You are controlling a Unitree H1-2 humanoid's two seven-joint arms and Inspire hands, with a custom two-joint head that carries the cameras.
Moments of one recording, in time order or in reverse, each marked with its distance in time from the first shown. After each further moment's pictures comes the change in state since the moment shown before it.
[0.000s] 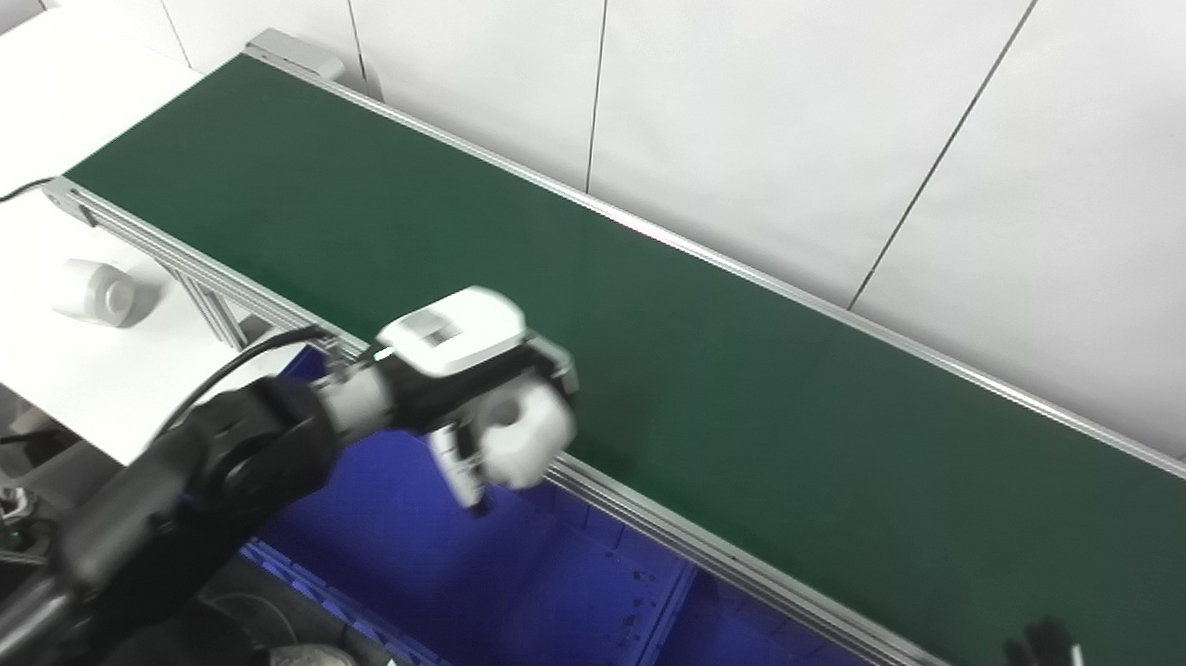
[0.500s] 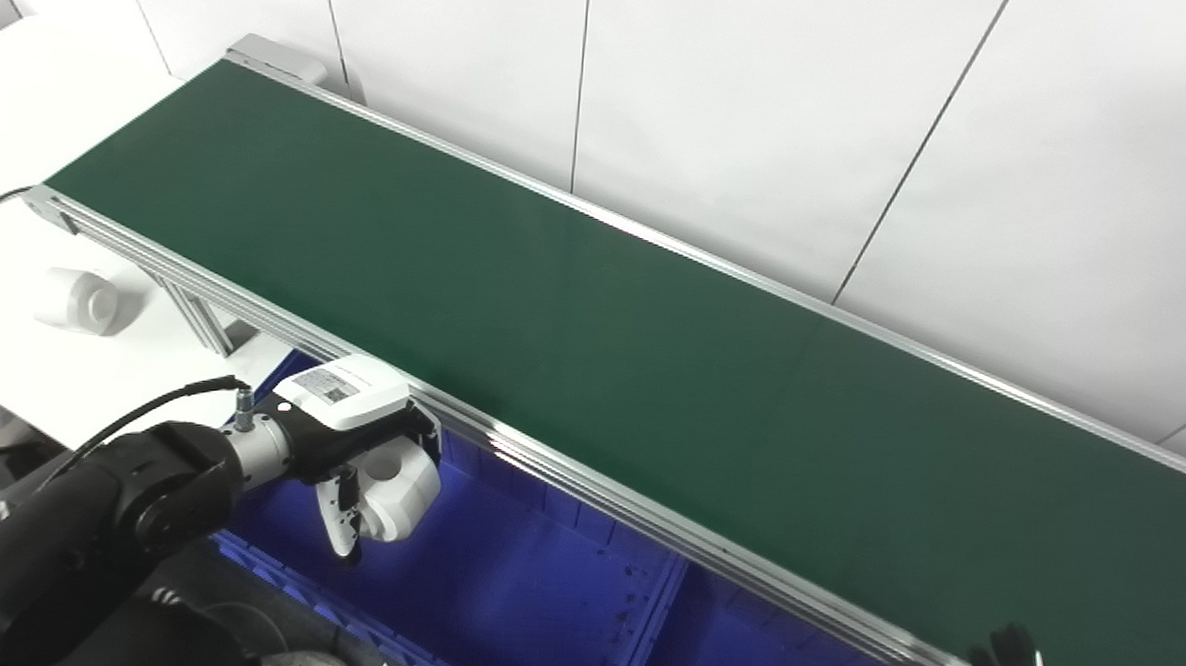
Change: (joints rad) left arm 0.060 0.092 -0.011 0.096 0.106 0.004 -0.054; right arm 0.017 0.035 0.000 0.048 -0.006 -0.062 0.004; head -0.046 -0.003
